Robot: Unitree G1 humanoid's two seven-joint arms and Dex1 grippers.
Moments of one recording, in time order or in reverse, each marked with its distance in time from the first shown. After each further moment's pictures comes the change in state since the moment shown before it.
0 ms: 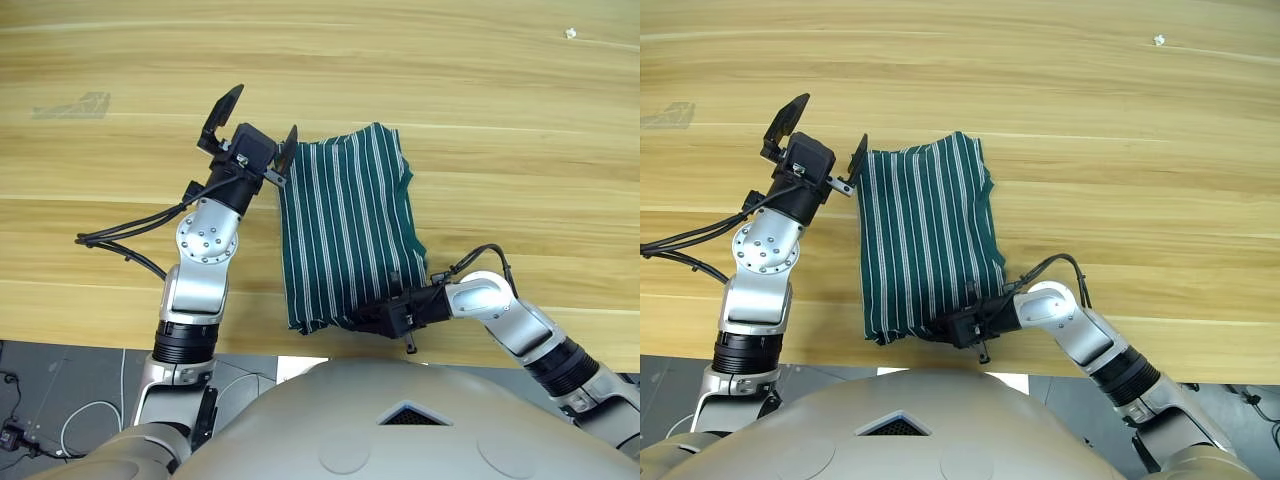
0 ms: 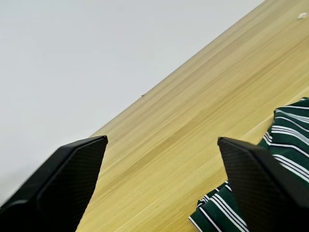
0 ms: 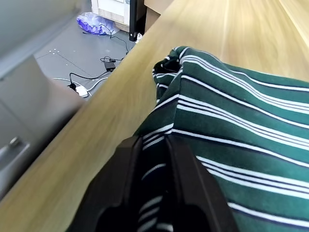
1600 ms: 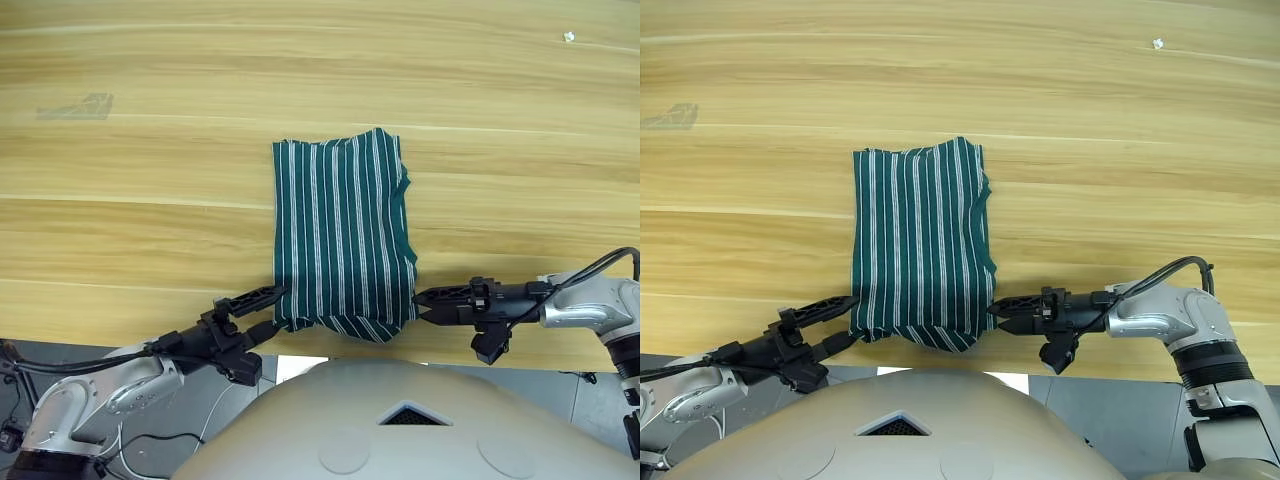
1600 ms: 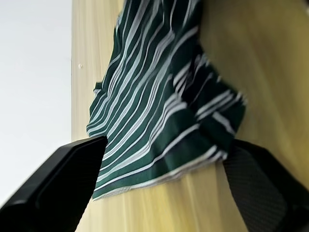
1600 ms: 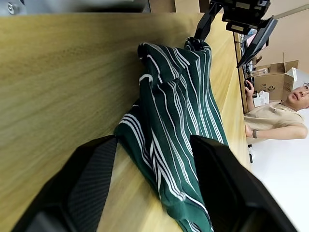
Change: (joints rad) left arm 0.714 0.540 0.143 -0.110 0.481 -0.893 -0.032; right arm 0.013 -0.231 -0.414 0.332 -0.584 -1.173 -0.516
